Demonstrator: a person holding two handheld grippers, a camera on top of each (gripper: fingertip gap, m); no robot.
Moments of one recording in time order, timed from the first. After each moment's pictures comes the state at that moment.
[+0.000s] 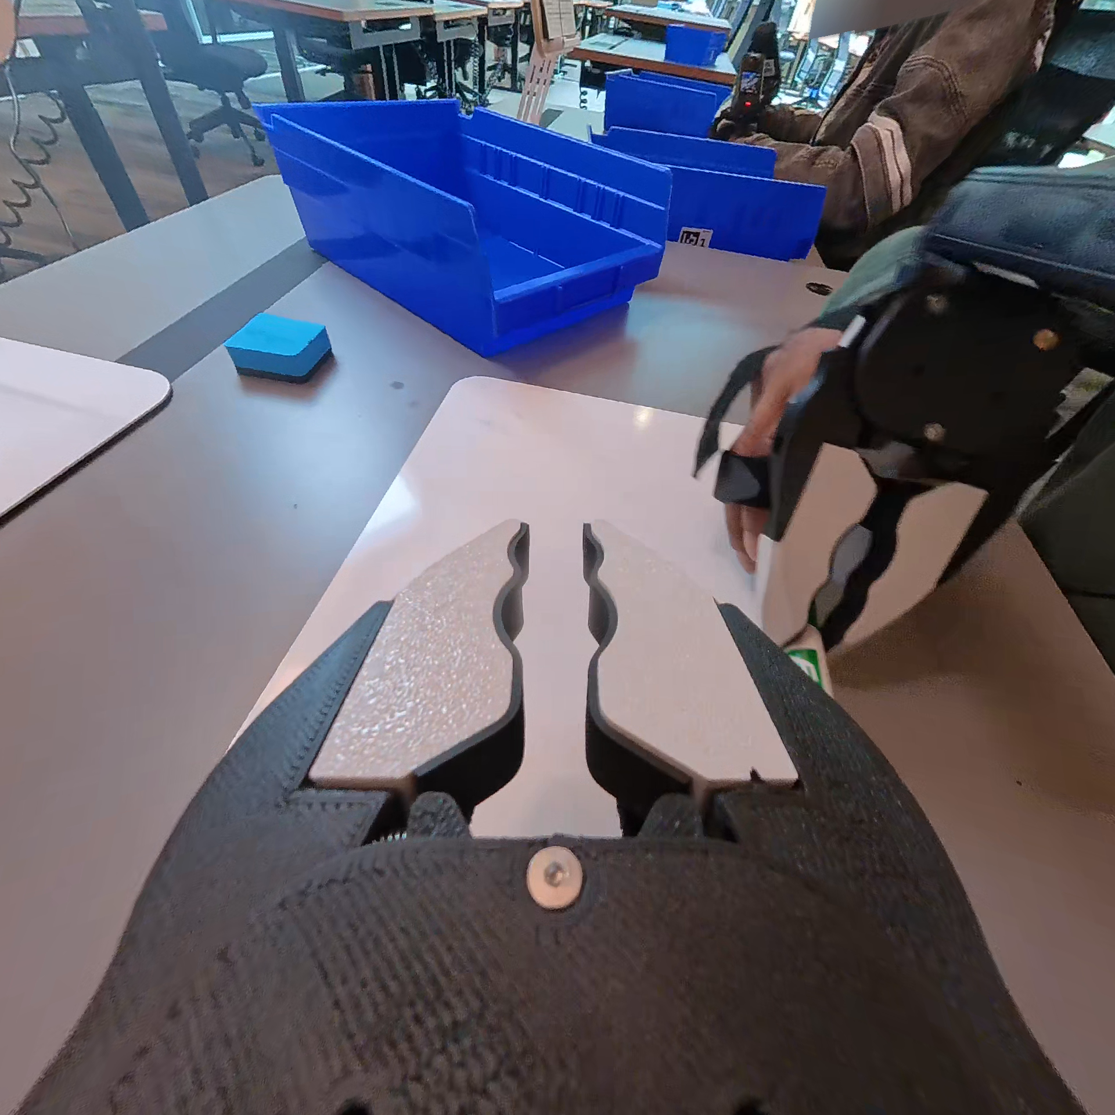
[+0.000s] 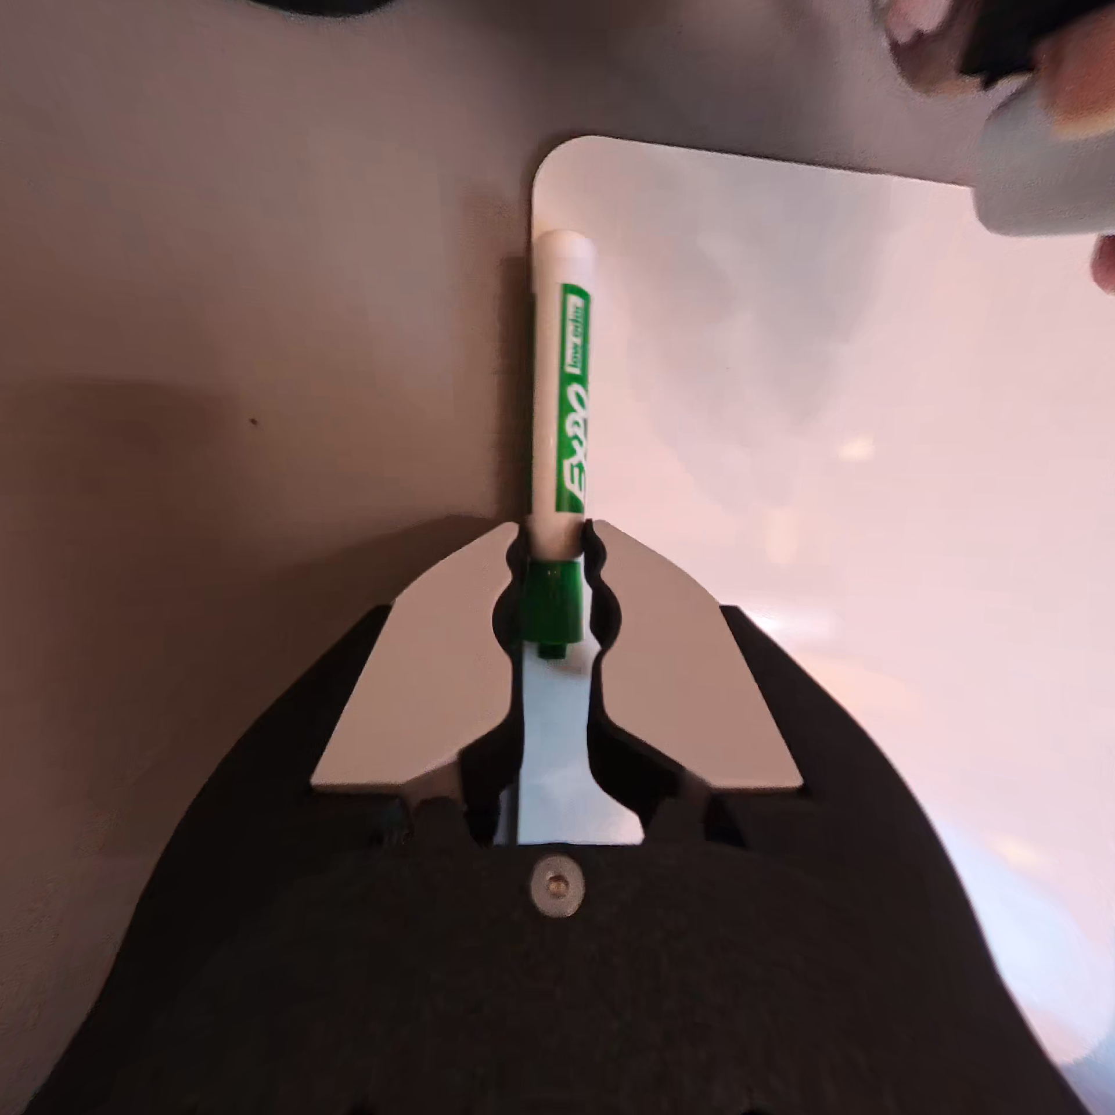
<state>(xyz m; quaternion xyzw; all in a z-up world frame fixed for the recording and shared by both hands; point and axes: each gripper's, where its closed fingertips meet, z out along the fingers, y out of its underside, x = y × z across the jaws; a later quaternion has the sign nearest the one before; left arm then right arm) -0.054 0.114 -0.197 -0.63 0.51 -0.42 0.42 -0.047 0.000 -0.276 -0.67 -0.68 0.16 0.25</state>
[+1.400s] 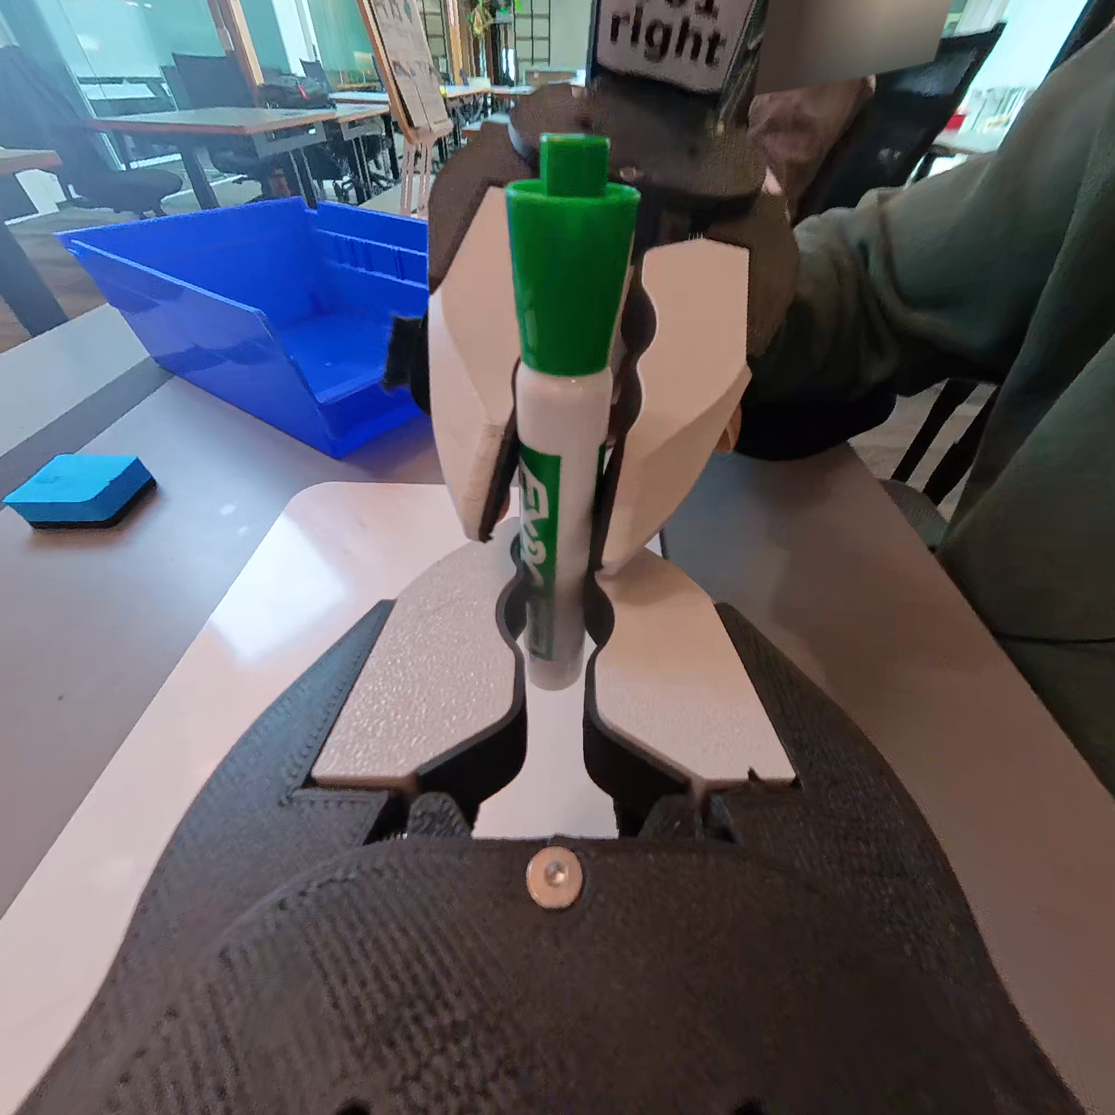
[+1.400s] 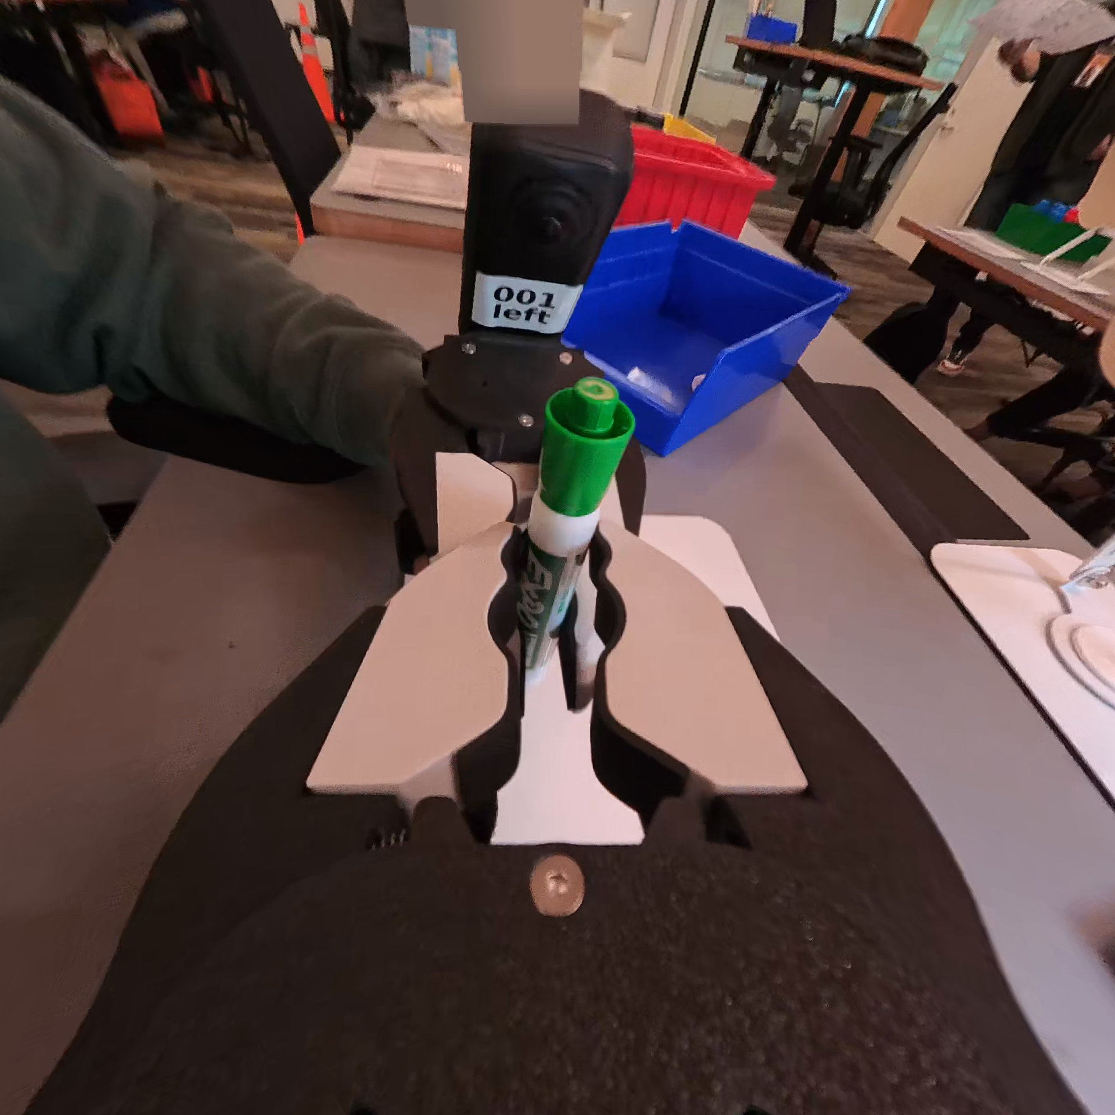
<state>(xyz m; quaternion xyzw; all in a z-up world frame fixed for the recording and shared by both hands) 0.015 0.043 -0.187 -0.55 0.55 -0.45 0.44 -0.038 0.049 -0.150 -0.58 -0.55 0.34 0.50</state>
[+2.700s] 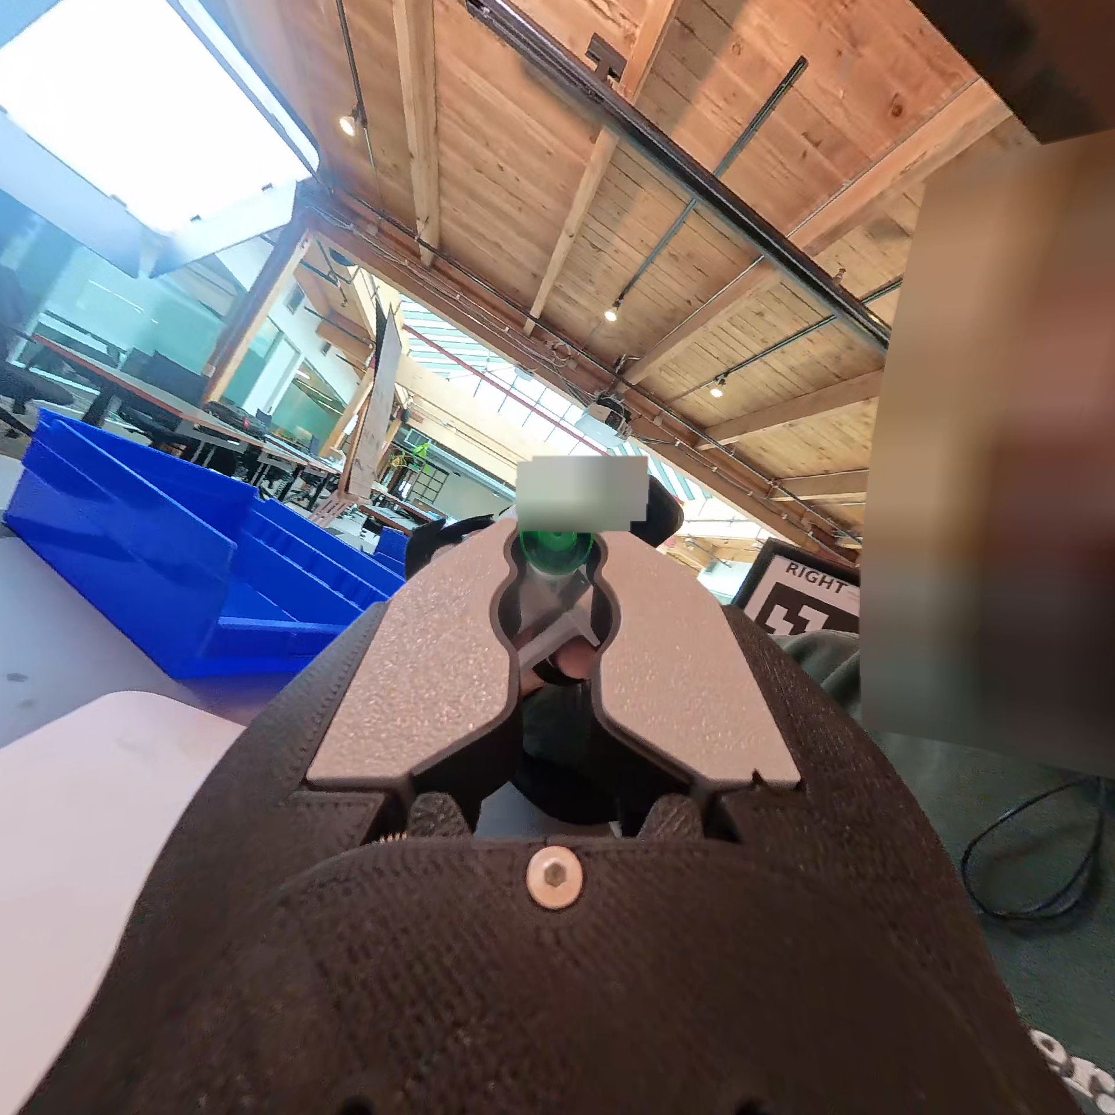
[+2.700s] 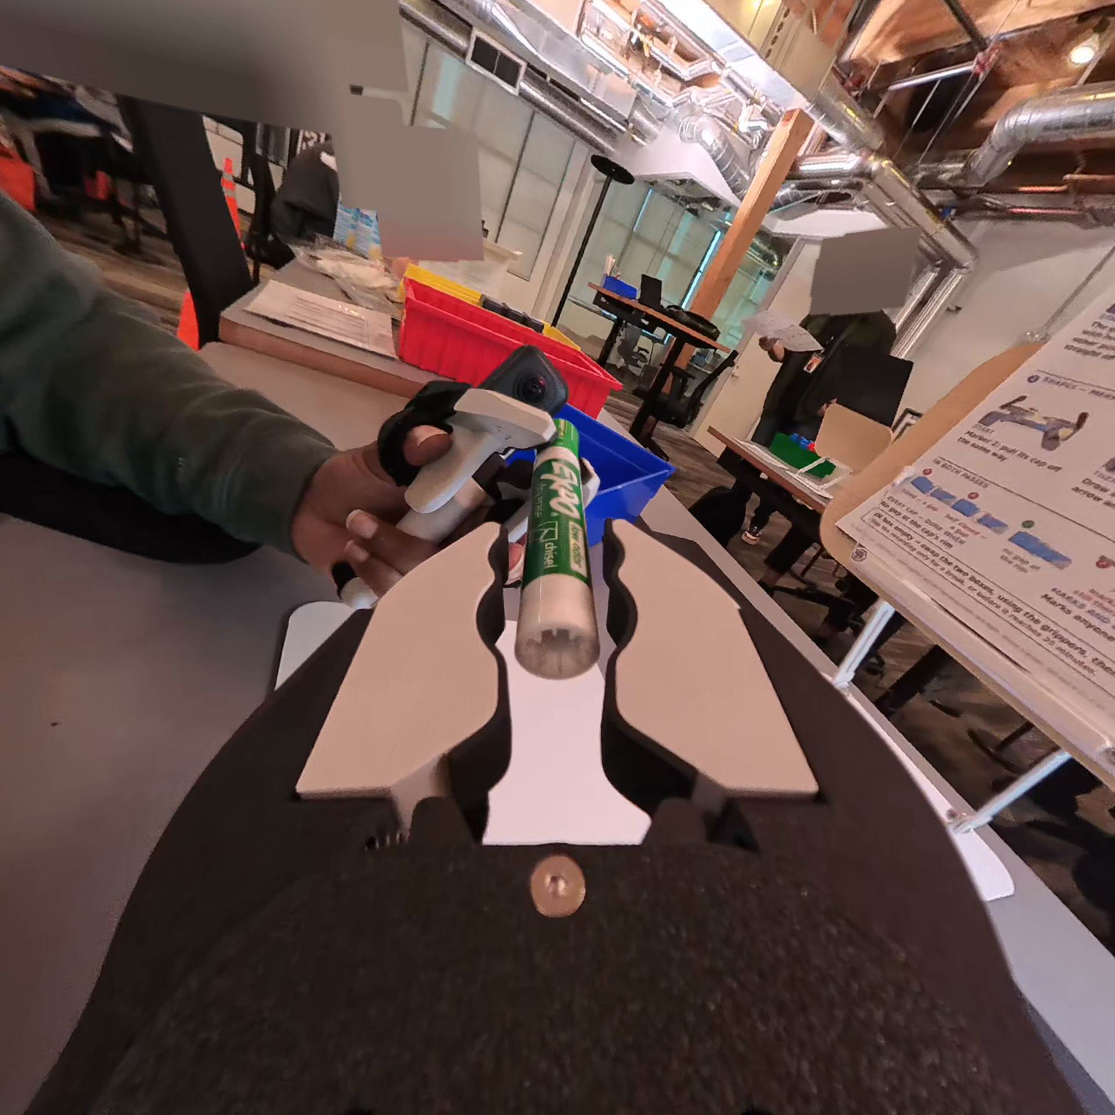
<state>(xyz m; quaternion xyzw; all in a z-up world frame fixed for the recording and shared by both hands) -0.035 0.069 -0.081 -0.44 0.22 -0.76 0.42 -0.012 0.059 -0.096 -0.47 -0.51 0.29 0.66</state>
